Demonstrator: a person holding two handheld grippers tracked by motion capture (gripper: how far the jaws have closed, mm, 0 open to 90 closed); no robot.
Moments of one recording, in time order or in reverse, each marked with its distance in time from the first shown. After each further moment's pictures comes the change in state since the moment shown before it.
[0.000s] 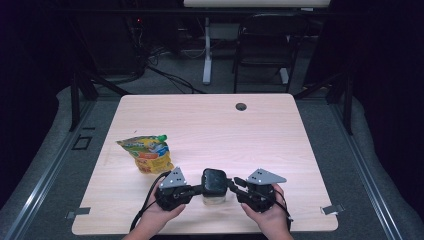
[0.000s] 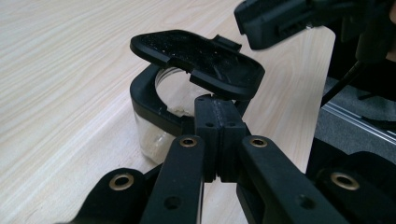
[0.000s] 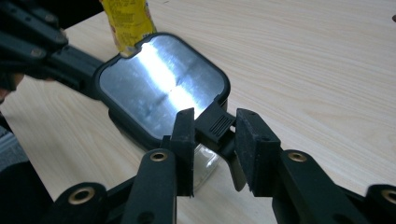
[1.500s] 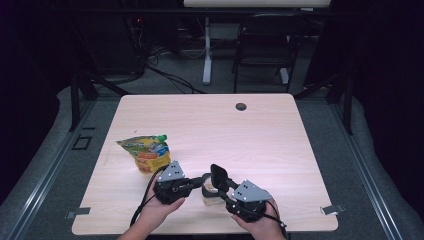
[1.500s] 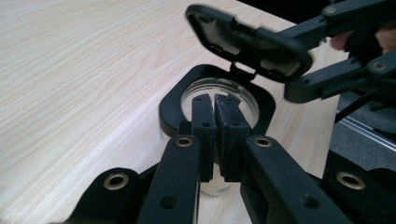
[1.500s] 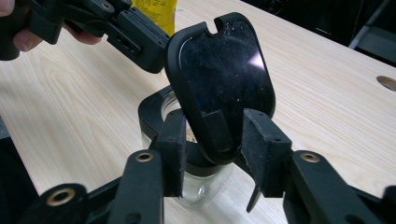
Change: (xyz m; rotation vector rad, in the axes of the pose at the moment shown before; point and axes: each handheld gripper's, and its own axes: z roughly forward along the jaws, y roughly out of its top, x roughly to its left) left arm 0.010 0.007 -0.004 -0.021 0.050 -0.019; right arm 0.035 -0.004 0.003 -0.068 -0.057 -0.224
